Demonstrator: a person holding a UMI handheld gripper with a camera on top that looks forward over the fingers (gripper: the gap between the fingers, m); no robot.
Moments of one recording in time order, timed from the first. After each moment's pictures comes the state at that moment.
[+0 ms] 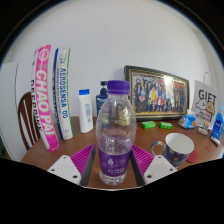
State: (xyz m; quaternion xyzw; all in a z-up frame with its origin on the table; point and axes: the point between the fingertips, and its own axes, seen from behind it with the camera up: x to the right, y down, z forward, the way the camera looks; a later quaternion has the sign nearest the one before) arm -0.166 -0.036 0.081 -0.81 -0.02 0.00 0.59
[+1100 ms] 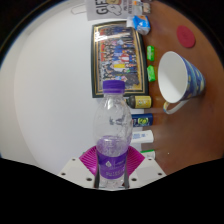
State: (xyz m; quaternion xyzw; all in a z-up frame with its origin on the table) arm -0.162 -0.043 0.227 -0.56 0.41 0.59 0.40
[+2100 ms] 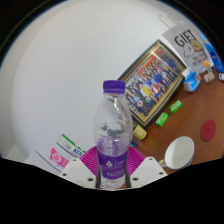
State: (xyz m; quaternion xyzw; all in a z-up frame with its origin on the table) arm -0.113 -0.033 0.247 -0.73 0.22 0.36 0.53
